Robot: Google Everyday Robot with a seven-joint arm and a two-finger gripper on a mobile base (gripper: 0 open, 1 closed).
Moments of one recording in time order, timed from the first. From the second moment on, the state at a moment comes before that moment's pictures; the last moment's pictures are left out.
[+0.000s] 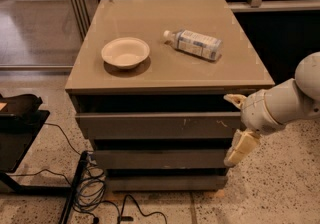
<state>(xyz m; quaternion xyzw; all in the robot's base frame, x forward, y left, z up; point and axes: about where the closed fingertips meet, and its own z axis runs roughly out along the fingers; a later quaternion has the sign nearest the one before) 0.473 -0.182 0.750 -0.62 0.73 0.12 0.27</state>
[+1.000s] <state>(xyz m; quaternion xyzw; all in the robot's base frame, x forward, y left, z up) 0.503 -0.161 0.694 -0.62 0.71 0.15 0.30</state>
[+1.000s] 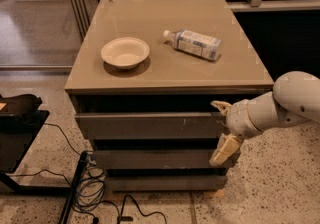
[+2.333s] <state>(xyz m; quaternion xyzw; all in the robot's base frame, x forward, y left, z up) 0.538 -0.163 0.658 -0.64 0.69 0.15 0.29</state>
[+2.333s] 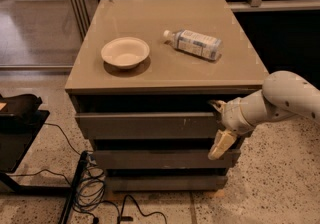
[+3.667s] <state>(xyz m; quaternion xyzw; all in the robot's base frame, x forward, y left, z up) 0.538 -0.163 0.658 -0.64 0.69 0.15 0.29</state>
